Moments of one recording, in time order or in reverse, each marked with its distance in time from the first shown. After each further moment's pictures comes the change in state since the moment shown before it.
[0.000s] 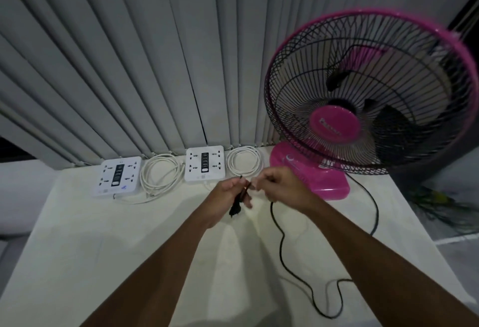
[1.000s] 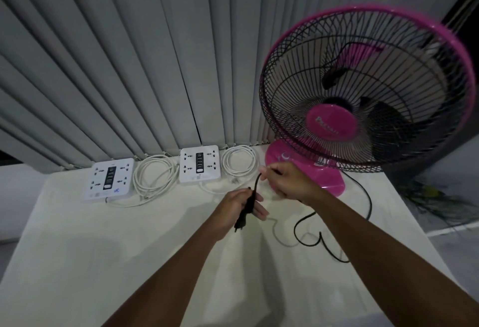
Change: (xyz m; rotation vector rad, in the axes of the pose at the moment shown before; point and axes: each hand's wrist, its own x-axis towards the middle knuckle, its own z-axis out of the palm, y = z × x) left_hand -0.005 -0.006 0.028 -0.140 -0.082 -0.094; right_hand 0.012 0.017 -0.021 -0.034 0.052 0.242
